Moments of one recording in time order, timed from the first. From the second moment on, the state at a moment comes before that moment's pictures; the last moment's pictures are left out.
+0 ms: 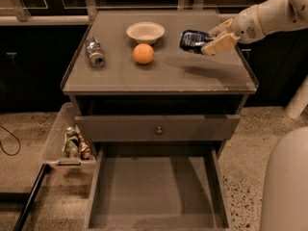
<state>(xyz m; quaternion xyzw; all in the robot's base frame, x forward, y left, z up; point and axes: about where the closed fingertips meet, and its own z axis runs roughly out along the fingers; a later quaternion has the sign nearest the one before) 0.724 -0.205 0.918 -0.51 0.73 0.19 0.42</state>
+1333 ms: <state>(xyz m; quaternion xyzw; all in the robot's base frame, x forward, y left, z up) 0.550 -0.270 0.893 -0.45 0.77 0.14 0.42</state>
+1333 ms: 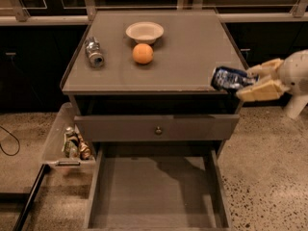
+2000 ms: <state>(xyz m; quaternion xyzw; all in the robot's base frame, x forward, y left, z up) 0.538 -0.263 0.863 -0.45 0.78 0.16 0.40</state>
